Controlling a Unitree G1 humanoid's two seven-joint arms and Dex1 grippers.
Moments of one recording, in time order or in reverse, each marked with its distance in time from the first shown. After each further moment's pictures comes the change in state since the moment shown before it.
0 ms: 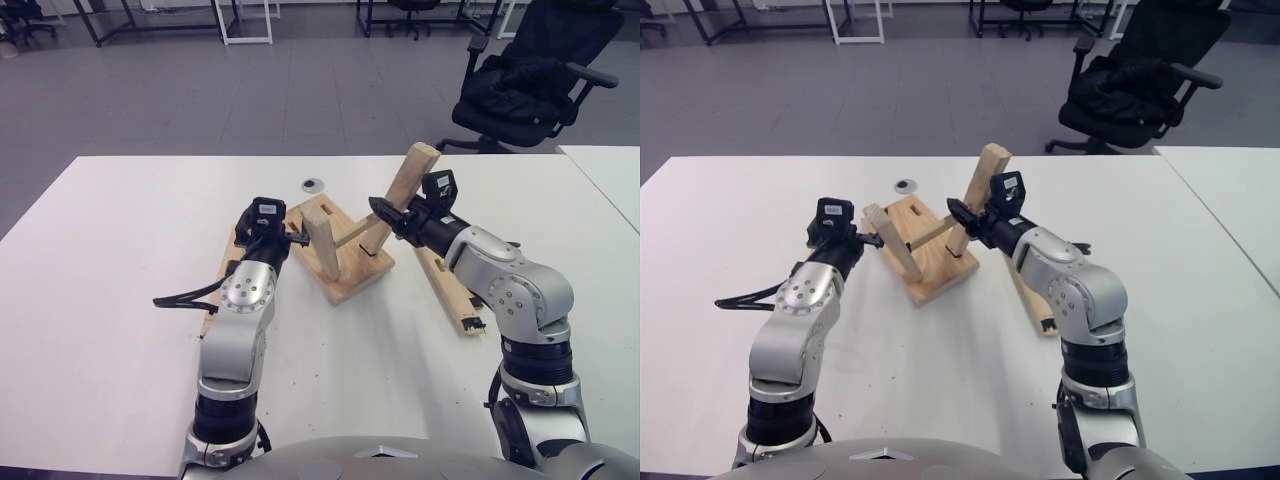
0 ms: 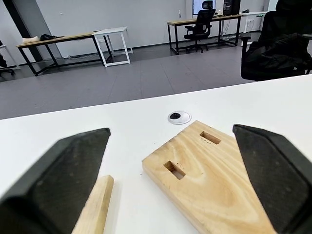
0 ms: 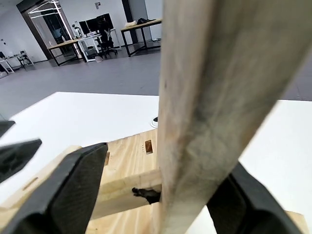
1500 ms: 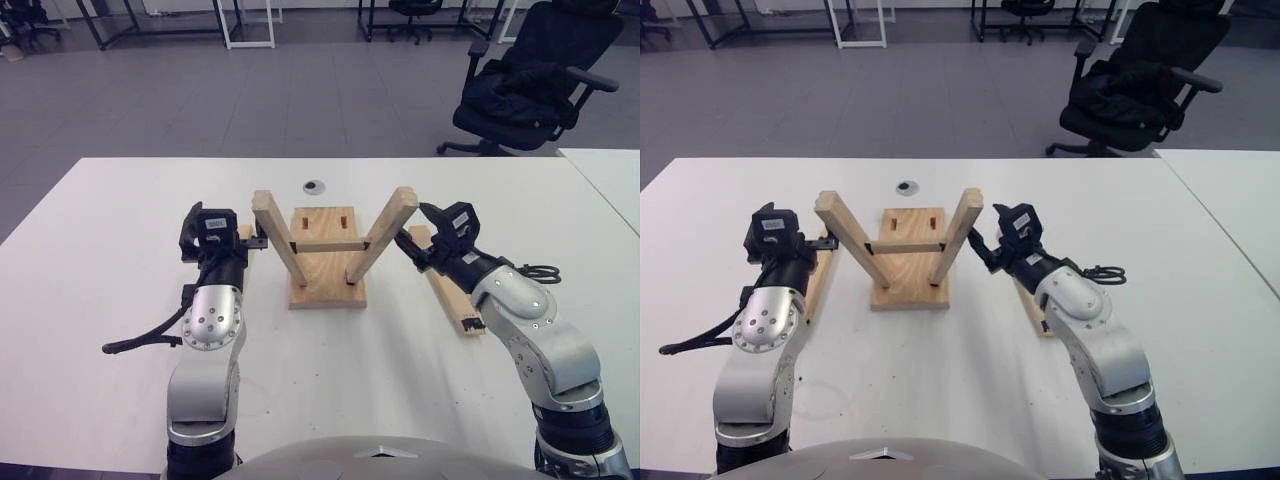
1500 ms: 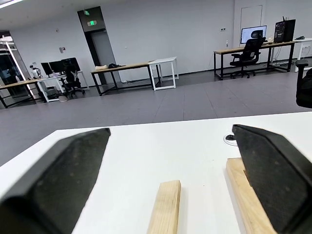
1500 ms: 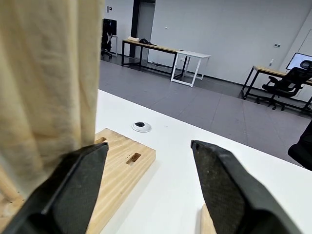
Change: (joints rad) left arm 0.189 0.063 0.035 -0.193 0.045 -0.146 0.104; right arm 0.276 -0.140 0.085 -0.238 -0.278 -0.282 0.138
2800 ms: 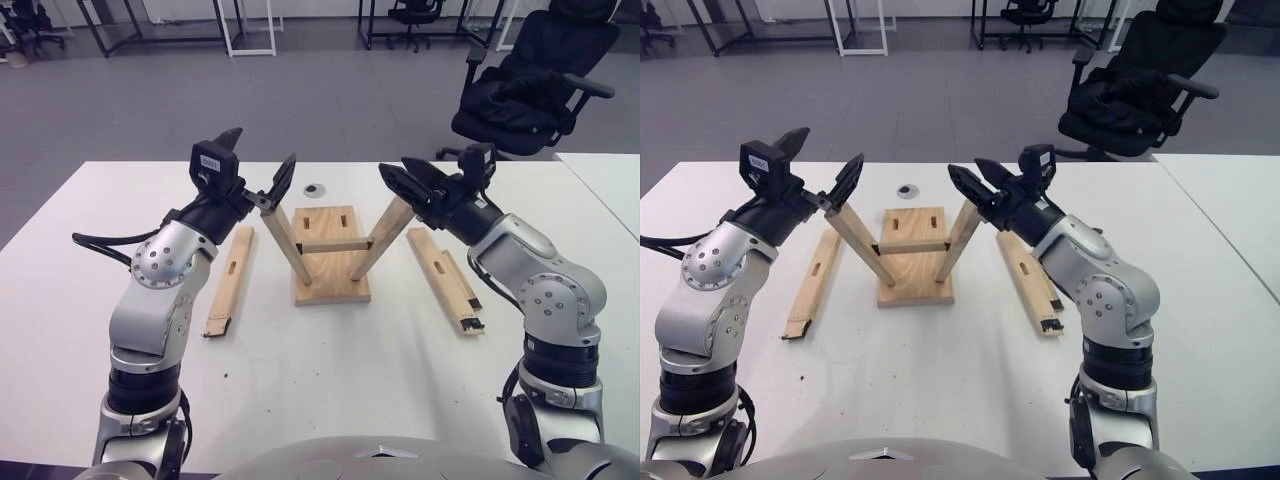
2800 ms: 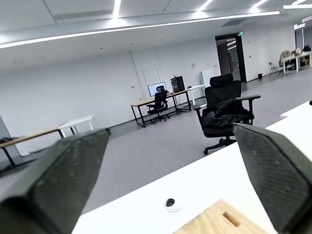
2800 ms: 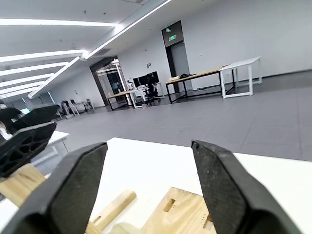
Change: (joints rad) left arm -0.289 0.346 0.177 0.176 -0.531 -0.107 -0.372; right arm -0.279 0.099 -0.258 0.203 0.622 0.182 0.009
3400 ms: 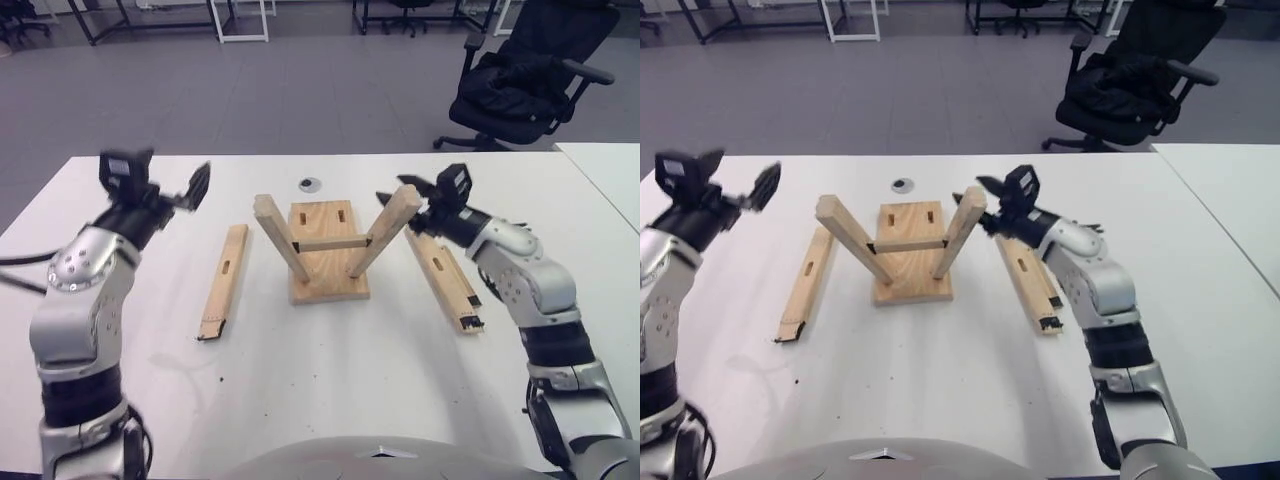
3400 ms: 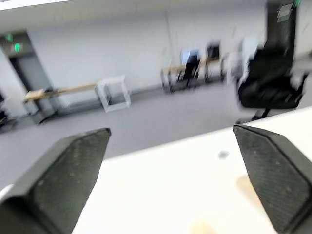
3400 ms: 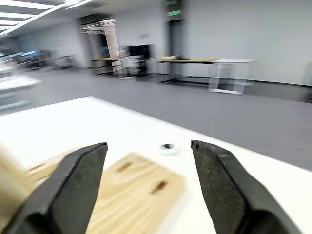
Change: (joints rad) left arm 0.248 0.287 0.256 0.146 0.108 -0.017 -0.092; right arm 0.036 -0.171 0.267 0.182 -0.309 -0.393 0.431
